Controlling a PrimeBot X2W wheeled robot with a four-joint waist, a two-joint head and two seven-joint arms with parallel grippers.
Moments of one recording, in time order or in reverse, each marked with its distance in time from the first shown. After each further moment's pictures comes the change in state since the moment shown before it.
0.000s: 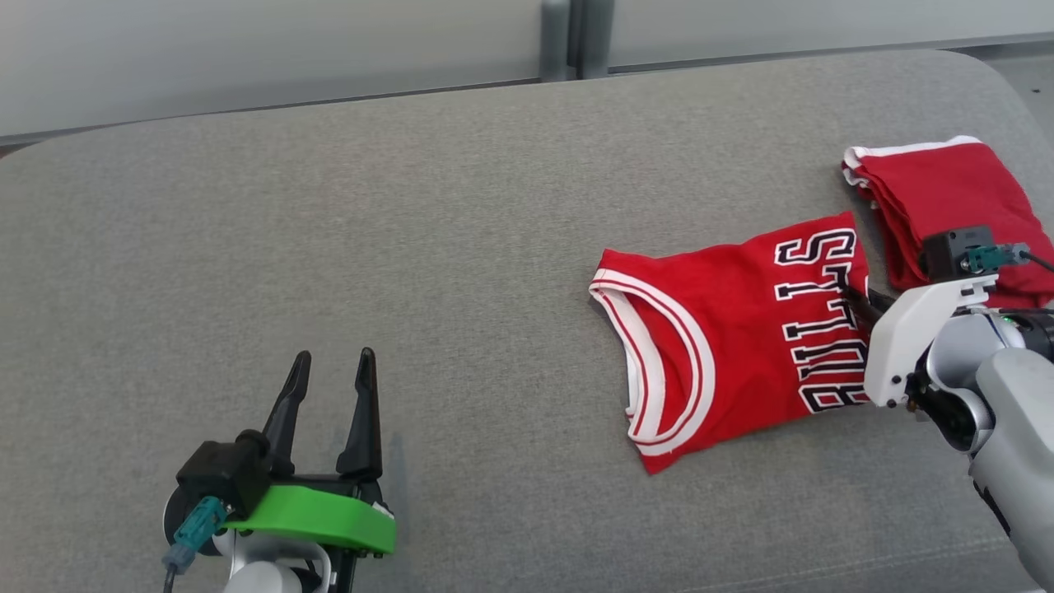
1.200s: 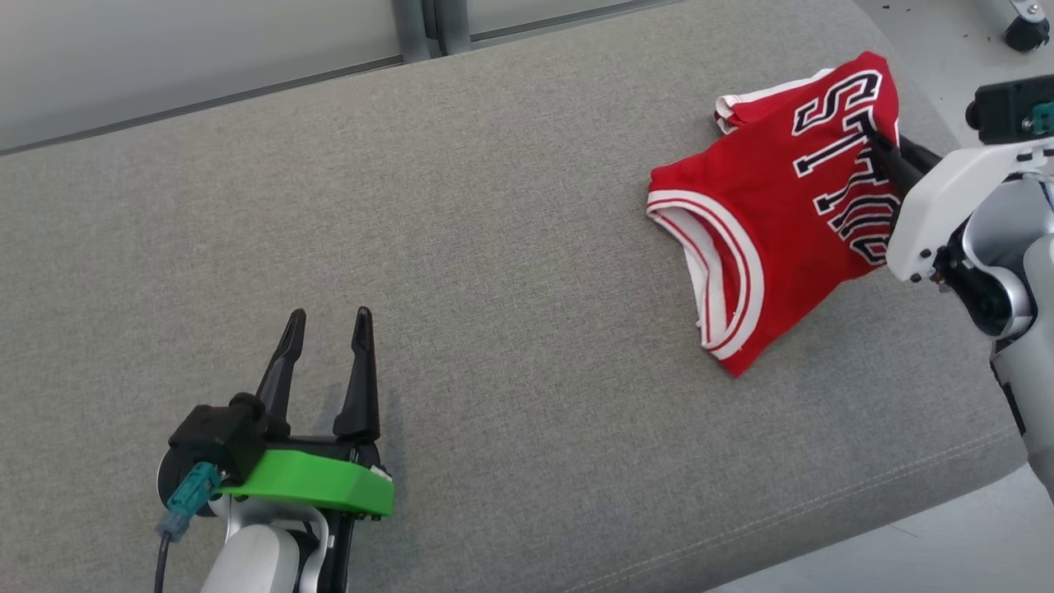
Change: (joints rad) left arm -0.078 0.009 -0.011 0.004 -0.001 0.009 -0.006; right arm -0.105 0.024 -0.185 -0.207 -0.135 0.000 0.107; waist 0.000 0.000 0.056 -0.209
